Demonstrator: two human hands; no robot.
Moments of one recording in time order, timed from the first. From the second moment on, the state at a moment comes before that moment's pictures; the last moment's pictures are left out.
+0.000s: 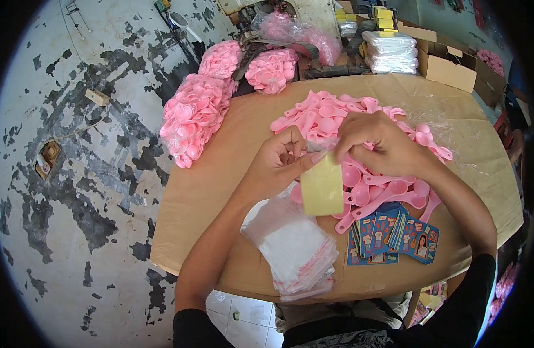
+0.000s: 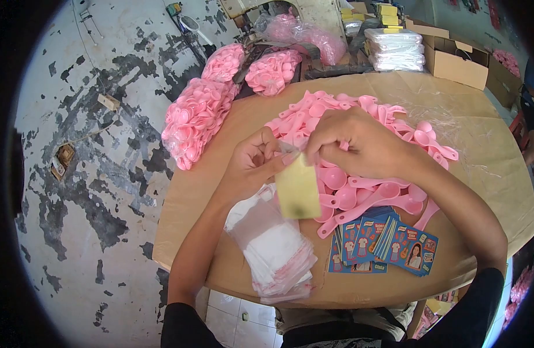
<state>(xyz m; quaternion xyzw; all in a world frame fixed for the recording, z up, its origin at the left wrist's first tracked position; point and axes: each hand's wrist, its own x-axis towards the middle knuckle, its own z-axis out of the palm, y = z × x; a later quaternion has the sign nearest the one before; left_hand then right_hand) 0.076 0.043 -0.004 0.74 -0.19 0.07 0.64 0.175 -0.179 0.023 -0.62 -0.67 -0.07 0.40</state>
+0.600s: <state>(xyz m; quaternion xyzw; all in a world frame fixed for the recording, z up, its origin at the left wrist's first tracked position) 0.060 0.028 0.015 0.71 -0.25 0.10 0.65 0.117 -0.184 0.057 -0.72 -0.52 -0.03 0.46</state>
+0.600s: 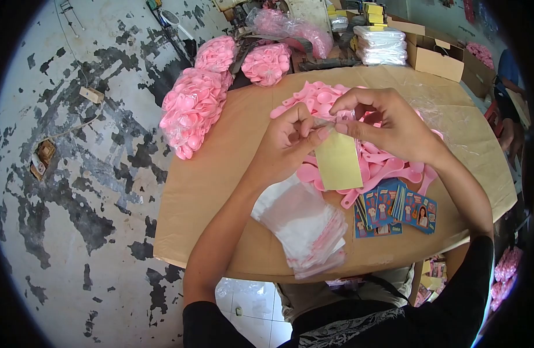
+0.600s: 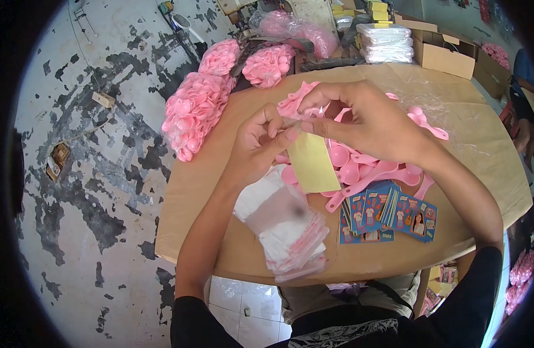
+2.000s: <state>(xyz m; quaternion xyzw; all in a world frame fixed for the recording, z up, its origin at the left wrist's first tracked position) 0.034 -0.077 0.053 0.69 -0.36 0.05 0.62 0.148 -0.398 -0.054 -0.84 -0.27 -0.38 0.27</state>
